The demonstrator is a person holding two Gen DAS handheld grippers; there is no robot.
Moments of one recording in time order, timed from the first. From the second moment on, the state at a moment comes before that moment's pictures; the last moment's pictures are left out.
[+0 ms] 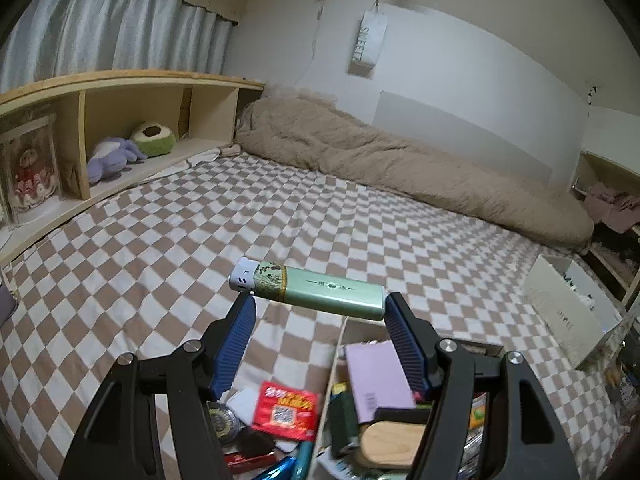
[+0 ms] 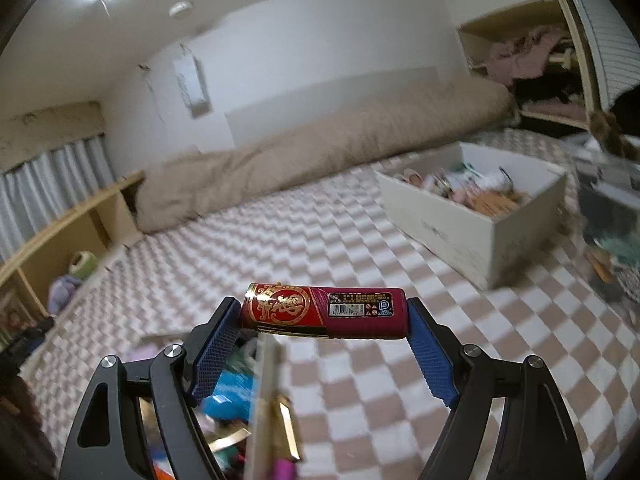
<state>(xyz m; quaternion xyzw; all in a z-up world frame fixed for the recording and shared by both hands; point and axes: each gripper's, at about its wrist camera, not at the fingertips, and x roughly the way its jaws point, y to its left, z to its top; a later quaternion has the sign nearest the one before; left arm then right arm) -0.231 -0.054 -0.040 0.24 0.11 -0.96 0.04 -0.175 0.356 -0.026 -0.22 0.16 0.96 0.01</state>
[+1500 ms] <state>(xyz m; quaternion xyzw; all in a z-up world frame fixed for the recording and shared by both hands) -0.290 0.021 -0.101 0.38 0.12 -0.91 -0.09 -0.207 0.246 -0.067 -0.32 0.09 0.93 -0.18</state>
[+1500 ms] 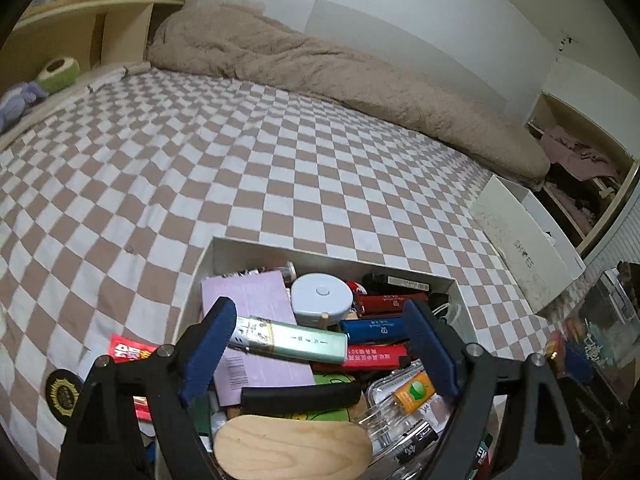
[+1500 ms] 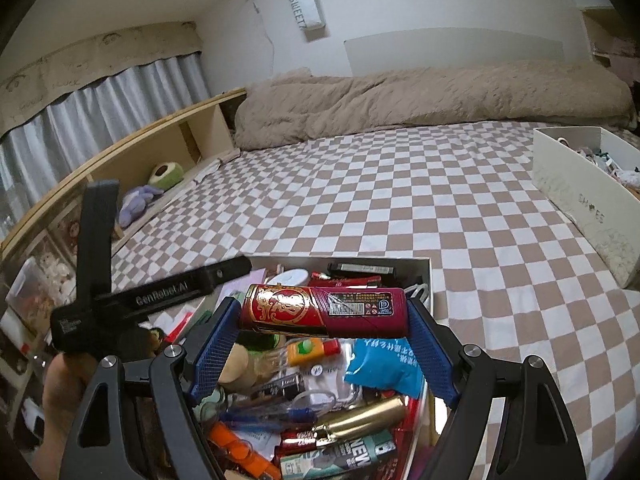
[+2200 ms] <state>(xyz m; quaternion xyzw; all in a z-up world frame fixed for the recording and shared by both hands) -0.260 -0.001 -0.079 0.33 0.10 -0.94 -0.06 -0.188 0.211 -0.096 -0.39 0.03 0.89 -0.24</state>
